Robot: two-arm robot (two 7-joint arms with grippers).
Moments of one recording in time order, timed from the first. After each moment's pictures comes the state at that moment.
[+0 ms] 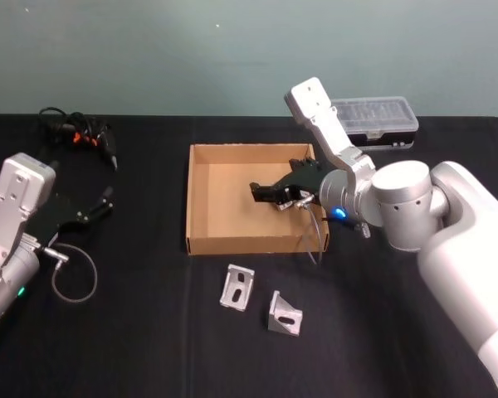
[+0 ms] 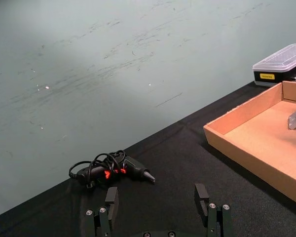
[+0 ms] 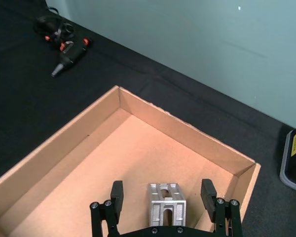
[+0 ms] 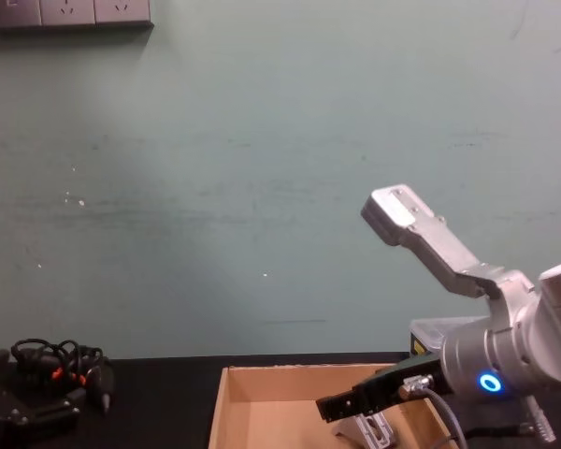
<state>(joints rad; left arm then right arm) -0.20 0.60 0.45 -1.41 -0.25 -0.12 0.03 0.63 0.13 -0.45 -1.03 0.06 0.43 0.35</state>
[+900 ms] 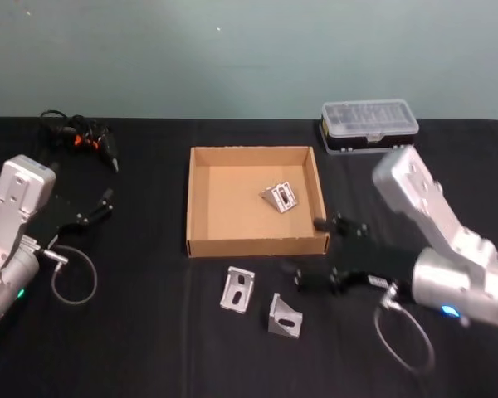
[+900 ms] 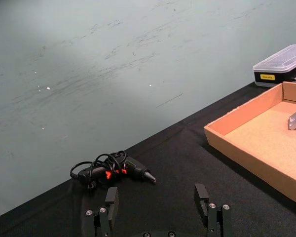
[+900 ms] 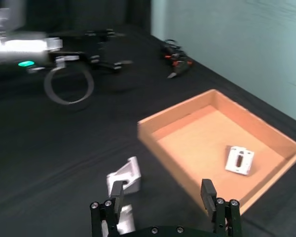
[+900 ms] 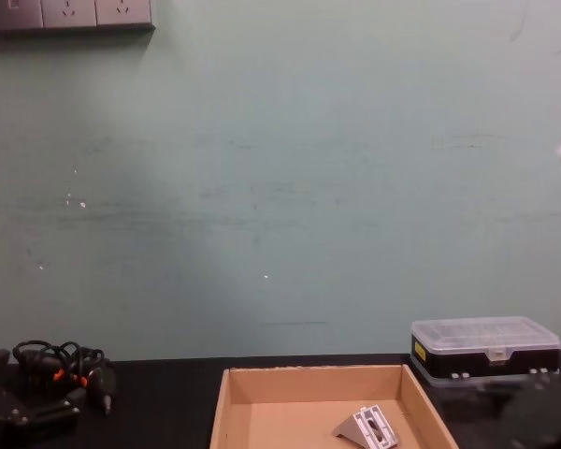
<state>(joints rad) -0.20 0.60 0.45 -1.41 -0.25 -0.12 0.03 0.14 0.55 -0.35 -1.76 0.23 0.34 0.61</state>
